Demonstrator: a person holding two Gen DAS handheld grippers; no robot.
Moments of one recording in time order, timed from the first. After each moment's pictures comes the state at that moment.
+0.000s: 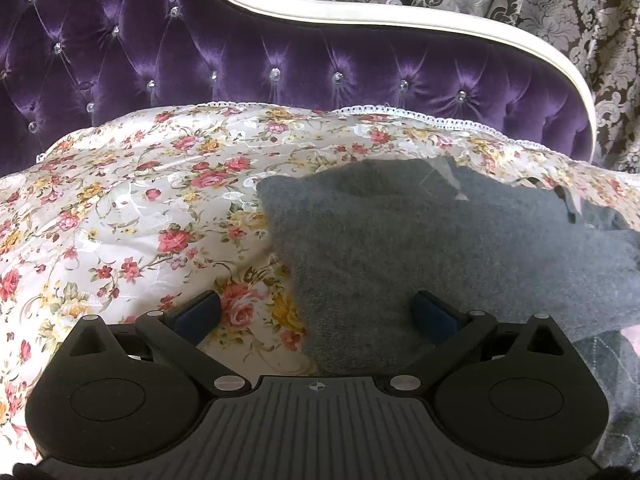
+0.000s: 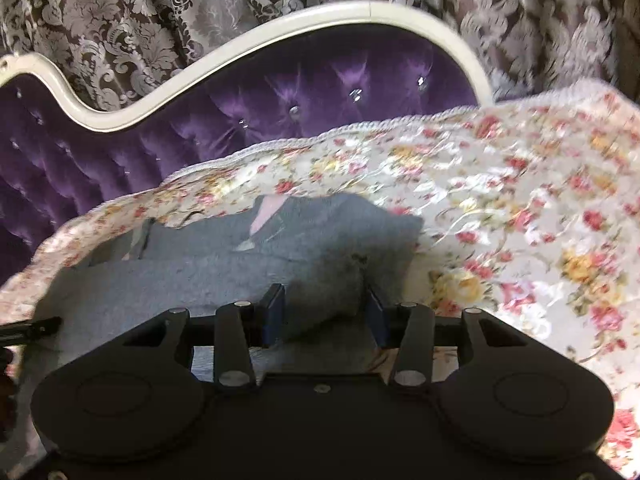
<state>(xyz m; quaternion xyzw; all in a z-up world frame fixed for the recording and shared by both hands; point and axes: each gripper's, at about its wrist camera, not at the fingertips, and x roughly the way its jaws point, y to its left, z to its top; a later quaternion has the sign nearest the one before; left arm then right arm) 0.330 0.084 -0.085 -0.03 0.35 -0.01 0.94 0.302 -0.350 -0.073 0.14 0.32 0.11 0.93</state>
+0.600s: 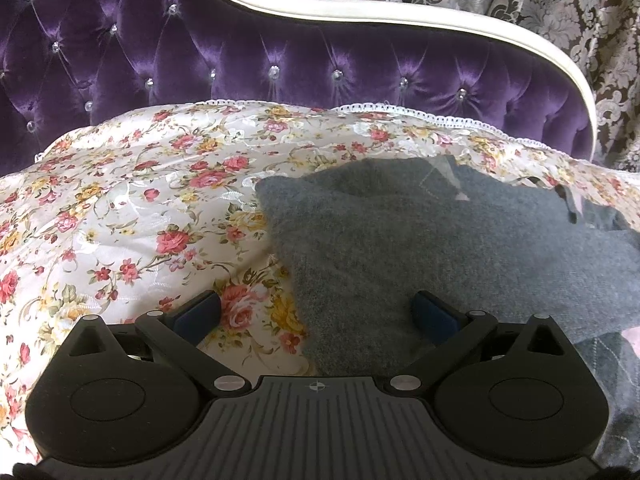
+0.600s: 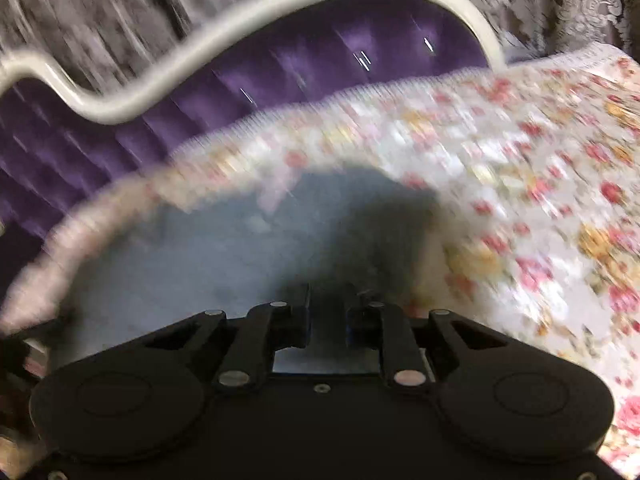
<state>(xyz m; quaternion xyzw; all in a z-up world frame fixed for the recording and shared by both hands) 0.334 0.085 -0.083 -0.03 0.35 -0.01 0.93 0.310 -0.348 -0.079 0.13 0.37 0.10 0.91</state>
